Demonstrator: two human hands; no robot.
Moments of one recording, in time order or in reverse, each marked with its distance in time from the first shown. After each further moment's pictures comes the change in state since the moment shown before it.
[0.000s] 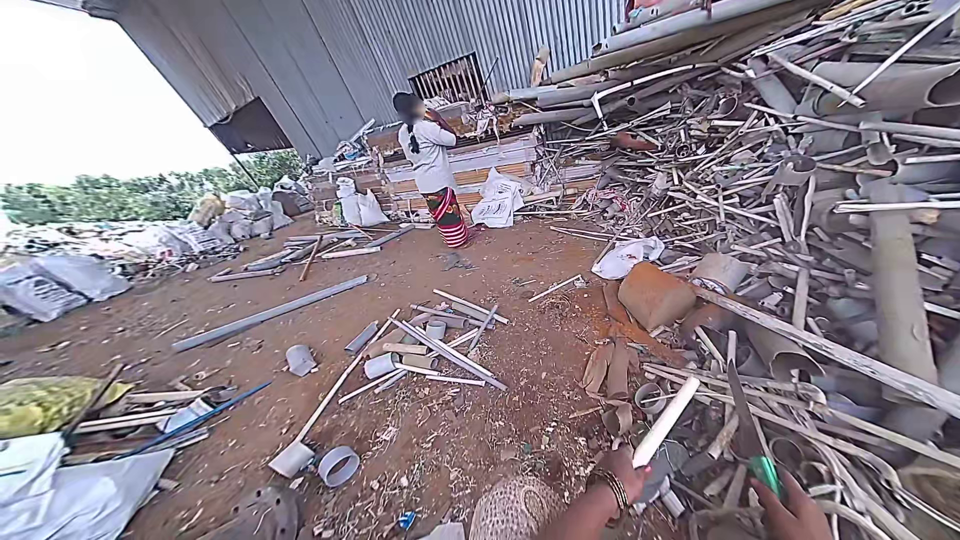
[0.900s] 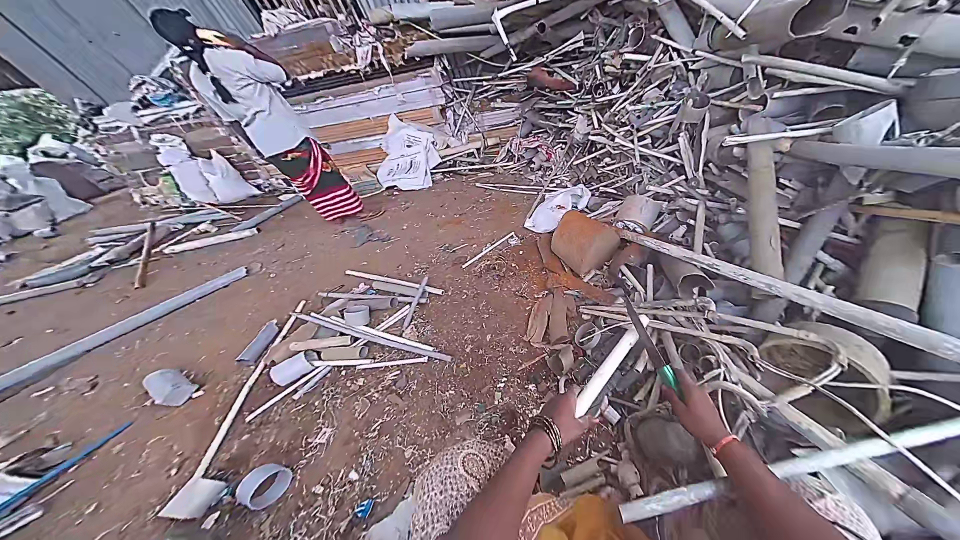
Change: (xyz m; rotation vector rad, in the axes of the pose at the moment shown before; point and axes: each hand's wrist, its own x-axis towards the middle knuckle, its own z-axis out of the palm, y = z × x) left_hand -0.005 0.004 0.004 0.198 -0.085 0.144; right_hand 0.010 0.002 -0.004 -0.276 -0.123 0.046
